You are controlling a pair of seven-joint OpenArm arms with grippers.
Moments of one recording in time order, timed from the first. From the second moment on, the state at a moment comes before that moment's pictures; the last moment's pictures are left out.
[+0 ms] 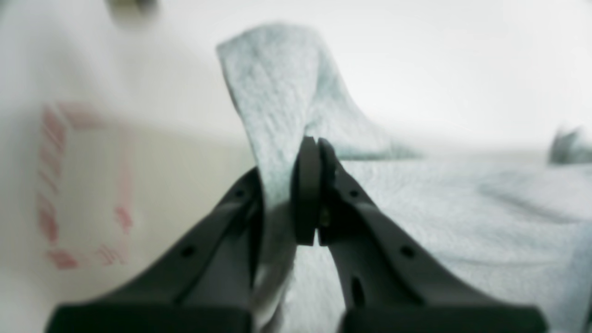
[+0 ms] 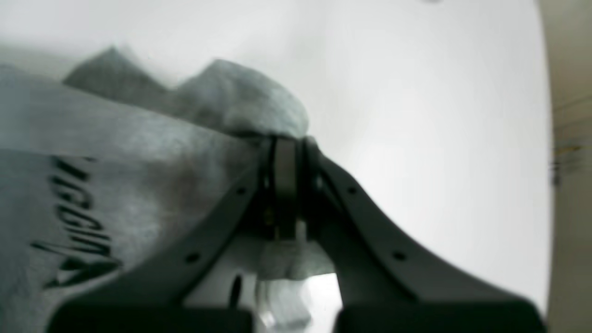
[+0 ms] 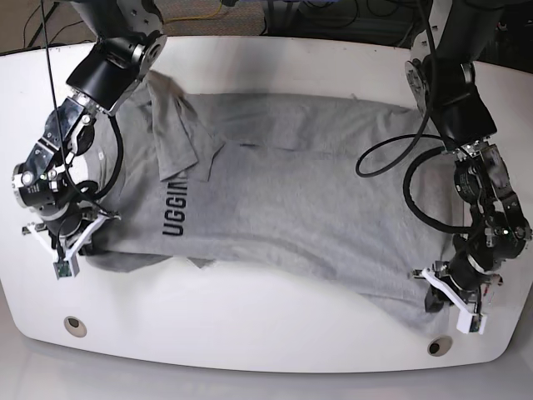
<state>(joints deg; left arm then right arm) -29.7 -10.8 -19.1 86.5 -17.4 -27.5 59.0 19.0 10.3 31.2 95.8 4.7 40.6 -63.2</state>
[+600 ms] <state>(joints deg) -52.7 -10.5 -19.0 101.9 -17.9 -27.5 69.1 52.3 19.8 17.7 93.7 5.2 40.7 -72.4</state>
